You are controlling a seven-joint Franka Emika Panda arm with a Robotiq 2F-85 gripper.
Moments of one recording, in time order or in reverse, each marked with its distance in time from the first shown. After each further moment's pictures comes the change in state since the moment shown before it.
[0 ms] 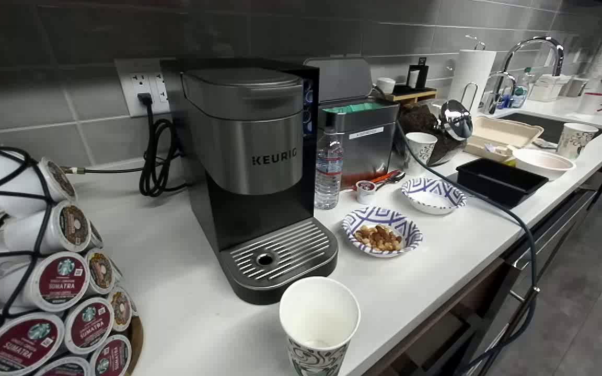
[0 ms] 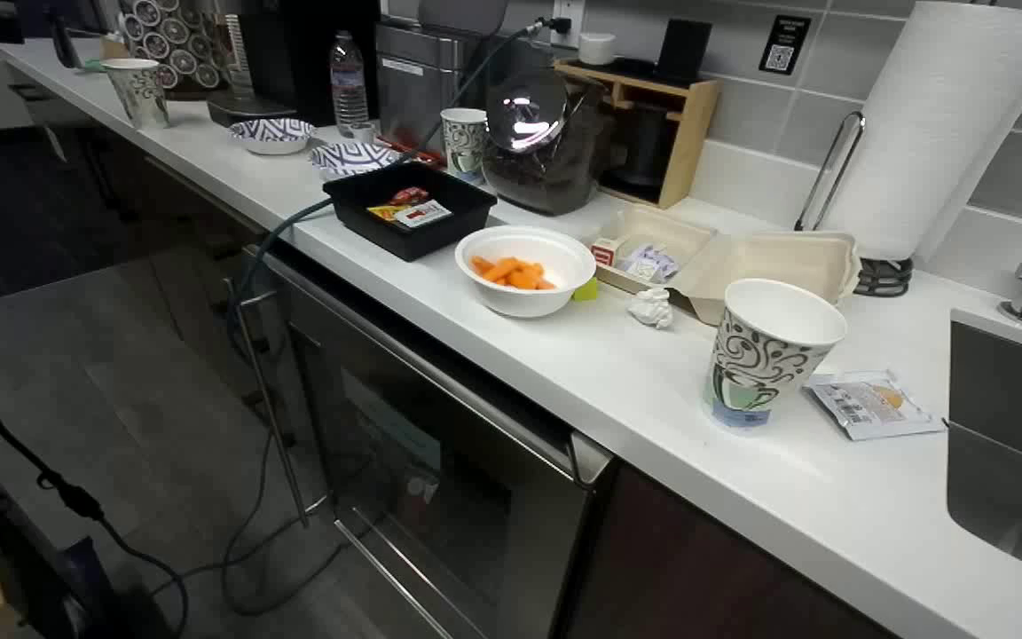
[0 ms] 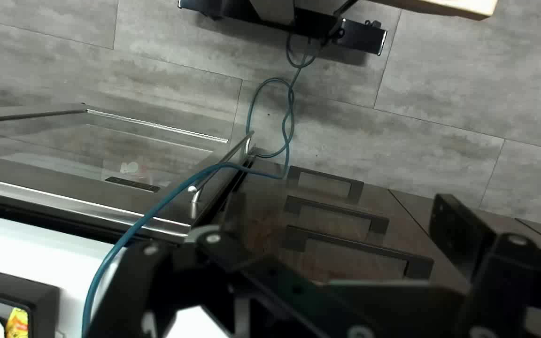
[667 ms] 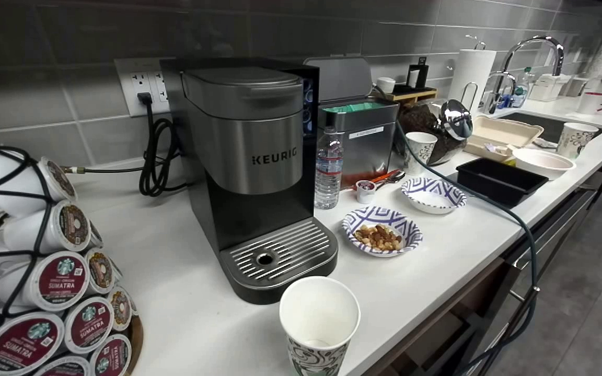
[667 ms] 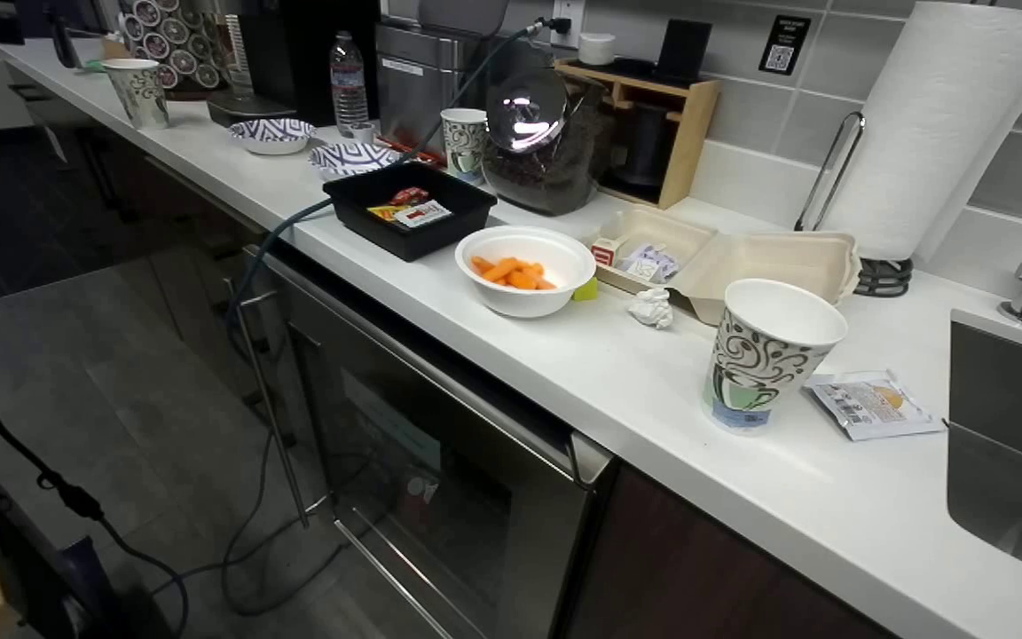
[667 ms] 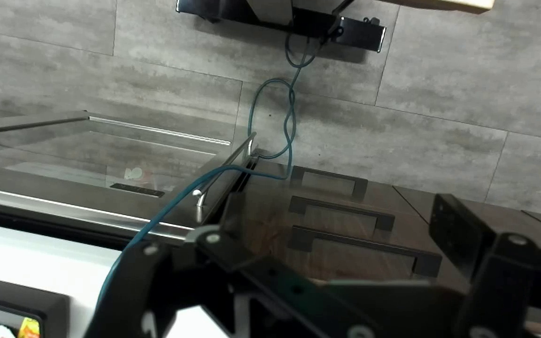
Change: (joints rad) arm -0.010 0.000 -0.006 -0.001 0.000 0.000 0.027
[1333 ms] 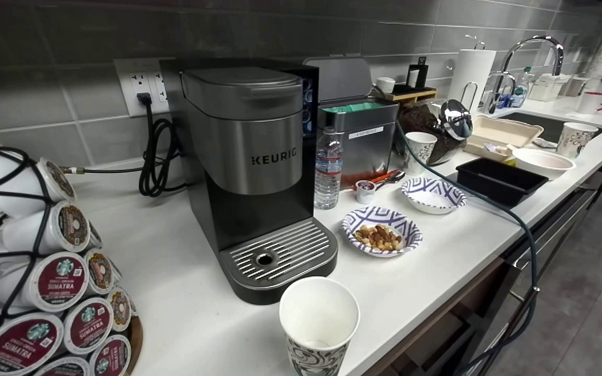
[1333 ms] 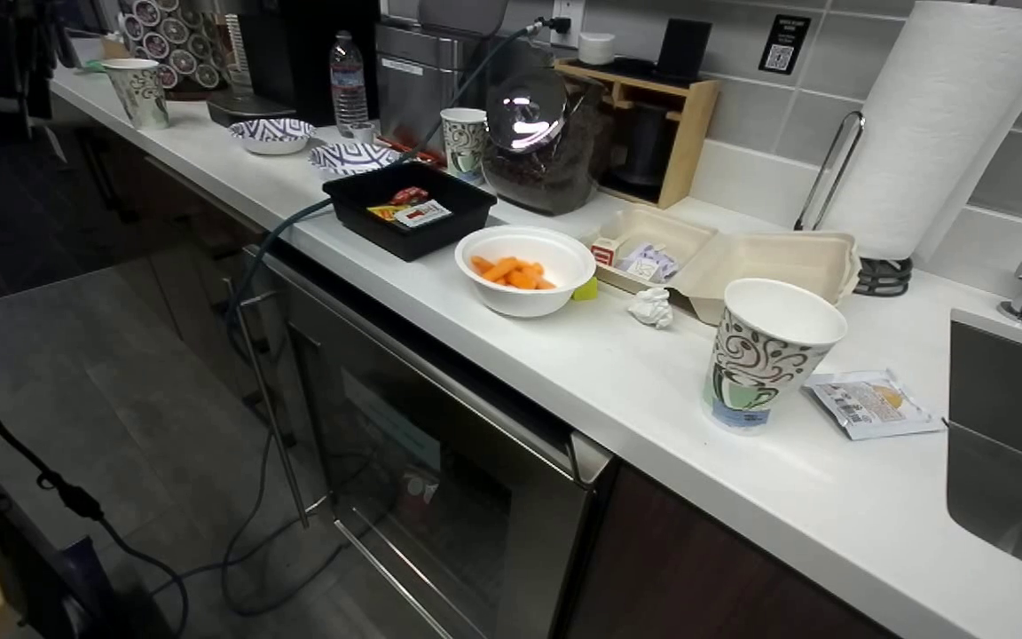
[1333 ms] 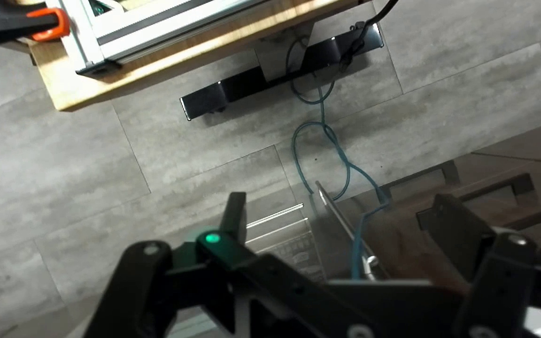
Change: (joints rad) arm -0.339 0.023 -0.259 -0.114 -0.088 0.013 0.056
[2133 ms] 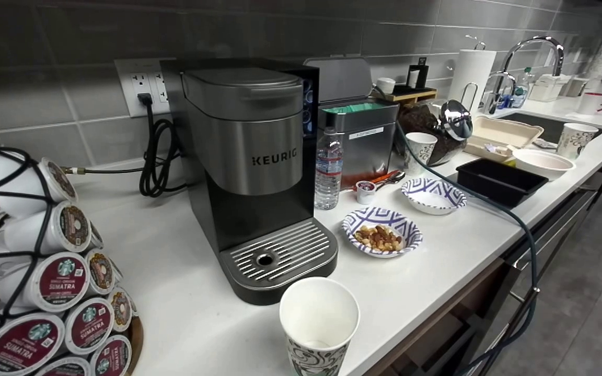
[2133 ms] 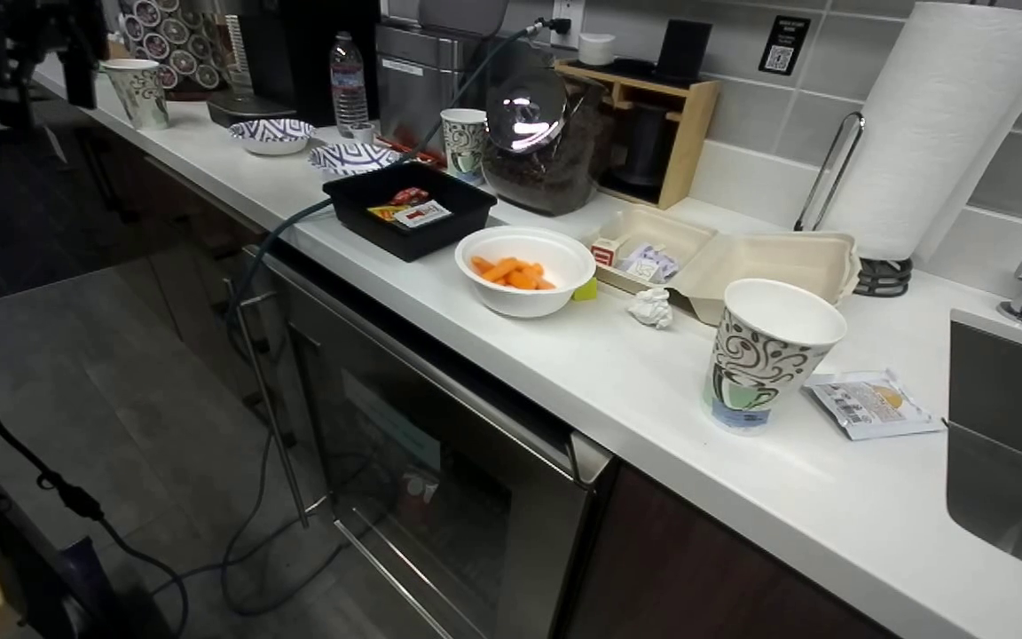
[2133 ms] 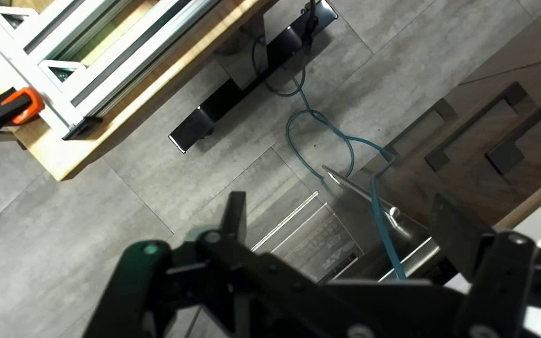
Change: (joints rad) arm -0.077 0.063 -0.008 0.073 0.082 -0.005 0.234
